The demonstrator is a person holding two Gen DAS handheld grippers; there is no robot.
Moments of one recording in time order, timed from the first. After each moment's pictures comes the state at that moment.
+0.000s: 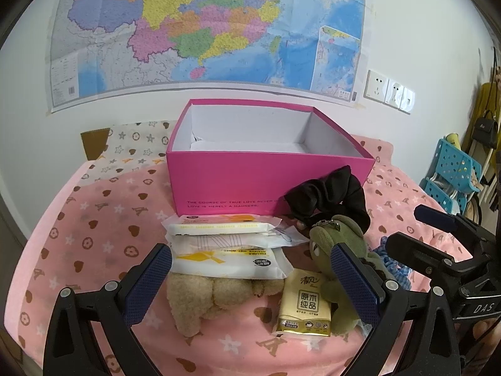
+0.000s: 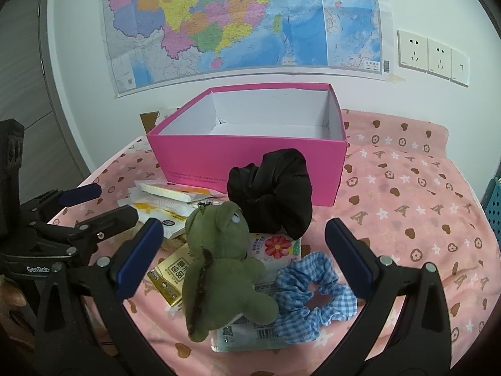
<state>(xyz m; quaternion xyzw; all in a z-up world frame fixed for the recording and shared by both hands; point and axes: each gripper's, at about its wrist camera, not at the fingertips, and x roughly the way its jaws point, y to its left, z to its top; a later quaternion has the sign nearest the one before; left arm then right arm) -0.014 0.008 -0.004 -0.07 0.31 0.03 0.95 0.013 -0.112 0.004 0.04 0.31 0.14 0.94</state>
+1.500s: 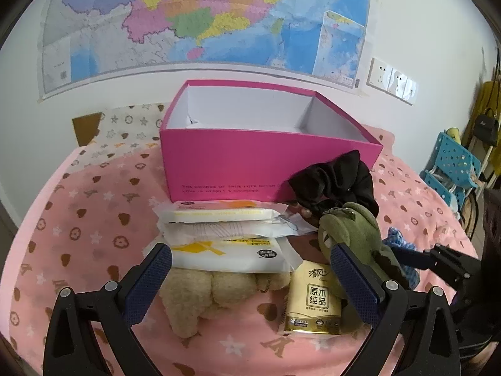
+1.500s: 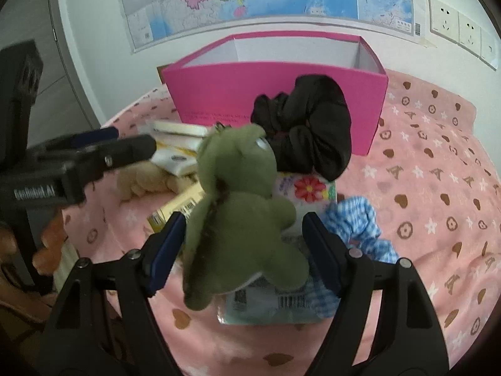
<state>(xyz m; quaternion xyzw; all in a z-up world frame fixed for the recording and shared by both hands) 0.003 0.017 -0.023 -0.08 0.34 0.01 0.94 0.010 -0.097 -0.044 0.02 0.38 0.20 0.90</state>
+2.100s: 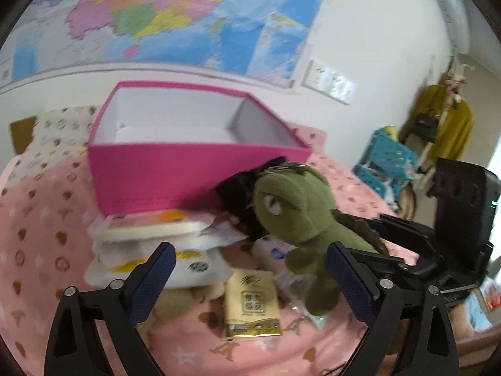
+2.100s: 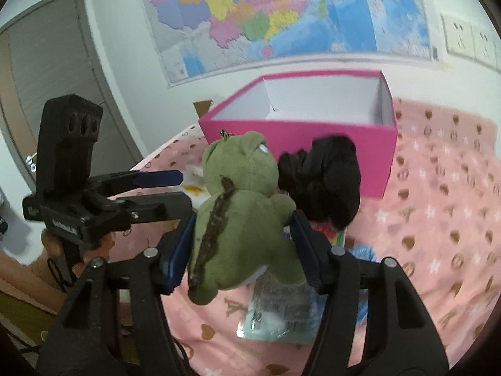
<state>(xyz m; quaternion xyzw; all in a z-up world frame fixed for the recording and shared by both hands) 0.015 0.015 -0.001 -0.11 0.33 -0.17 0.92 0.020 -0.118 0.010 0.06 0.31 0.30 0.90</state>
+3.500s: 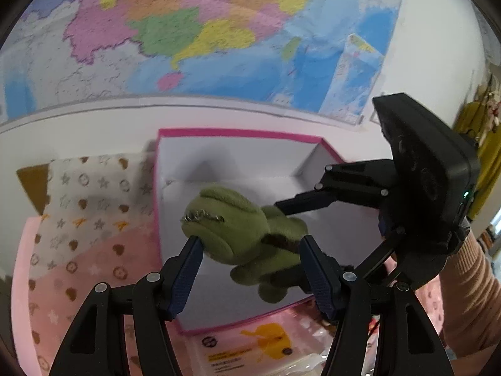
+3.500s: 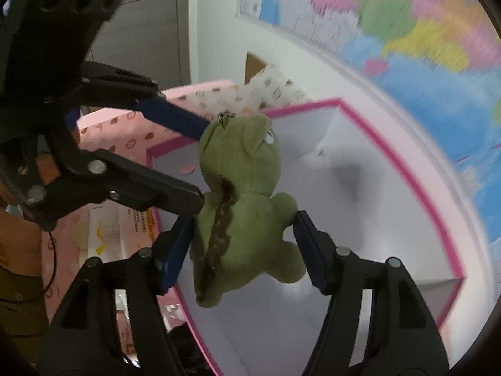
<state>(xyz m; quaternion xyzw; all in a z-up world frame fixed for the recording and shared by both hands) 0.153 0.099 0.033 -0.10 0.36 -0.08 0.92 0.245 -0.016 0.018 -0.23 0.36 0.46 0.78</state>
